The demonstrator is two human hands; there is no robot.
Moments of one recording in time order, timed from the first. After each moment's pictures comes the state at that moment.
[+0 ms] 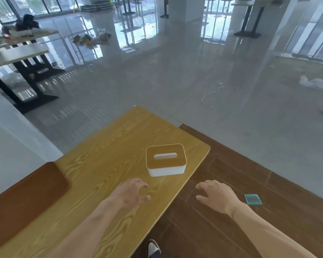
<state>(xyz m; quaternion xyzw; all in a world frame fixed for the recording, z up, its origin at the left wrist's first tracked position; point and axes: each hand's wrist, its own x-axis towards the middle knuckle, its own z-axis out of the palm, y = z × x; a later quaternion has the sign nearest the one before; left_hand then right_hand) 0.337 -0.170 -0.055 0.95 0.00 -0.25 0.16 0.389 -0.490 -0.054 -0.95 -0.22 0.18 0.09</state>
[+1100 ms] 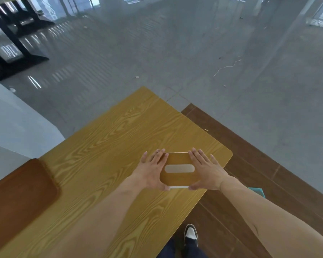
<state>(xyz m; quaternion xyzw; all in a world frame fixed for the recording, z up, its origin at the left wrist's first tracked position) 0.508 -0.145 -0.136 0.96 -0.09 -0.25 0.06 0.567 -0.387 -0.120 -0.92 -0.29 0.28 0.01</state>
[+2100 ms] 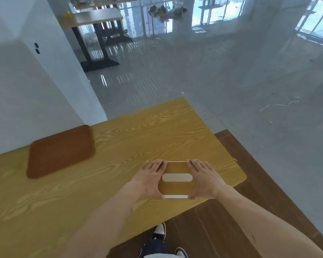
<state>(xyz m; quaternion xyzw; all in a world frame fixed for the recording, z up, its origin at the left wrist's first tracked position) 0.404 -0.179 -0.113 0.98 0.07 -0.18 0.08 0.544 -0.384 -0.095 -0.85 -0.49 0.18 -0.01</state>
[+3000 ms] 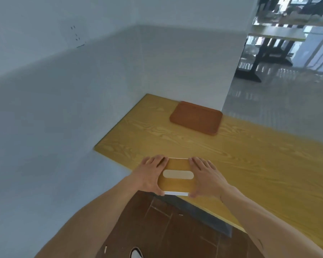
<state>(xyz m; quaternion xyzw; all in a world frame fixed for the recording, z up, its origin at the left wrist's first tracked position) 0.014 -0.183 -0.068 0.88 0.45 -0.10 0.09 0.267 -0.220 -0.063 -0.58 -0.80 0.12 -0.05</state>
